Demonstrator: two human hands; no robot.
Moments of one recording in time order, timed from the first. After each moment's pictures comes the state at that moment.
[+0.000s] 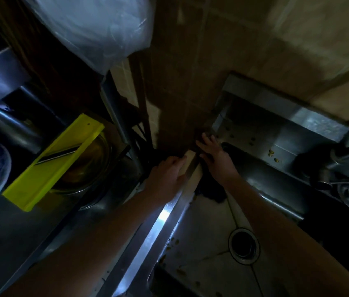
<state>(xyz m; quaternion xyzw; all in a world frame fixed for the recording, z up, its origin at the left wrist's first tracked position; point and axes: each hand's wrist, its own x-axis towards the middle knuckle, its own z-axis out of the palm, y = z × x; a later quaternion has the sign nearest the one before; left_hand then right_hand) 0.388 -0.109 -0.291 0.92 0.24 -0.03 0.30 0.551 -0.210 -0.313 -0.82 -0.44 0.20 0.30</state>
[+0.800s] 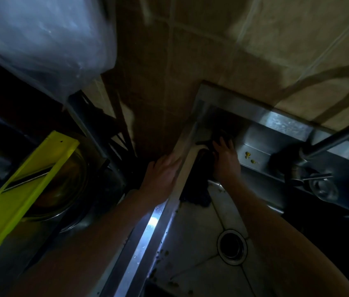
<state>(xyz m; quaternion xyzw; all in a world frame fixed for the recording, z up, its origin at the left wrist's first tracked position) 0.434 -0.106 -0.295 0.97 0.14 -0.03 0.19 0.604 -0.243 -0.320 -0.94 -0.28 0.09 0.16</state>
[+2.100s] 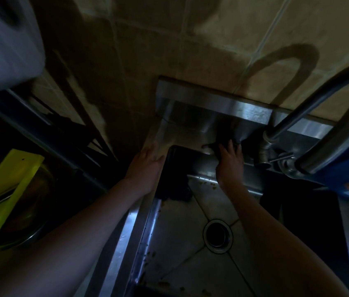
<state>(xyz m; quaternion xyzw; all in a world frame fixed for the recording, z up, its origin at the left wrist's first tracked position) 0.485 -0.117 -0.289 0.99 0.07 -0.13 0.05 0.613 -0.328 -0.316 -0.98 -0.17 0.06 0.07</state>
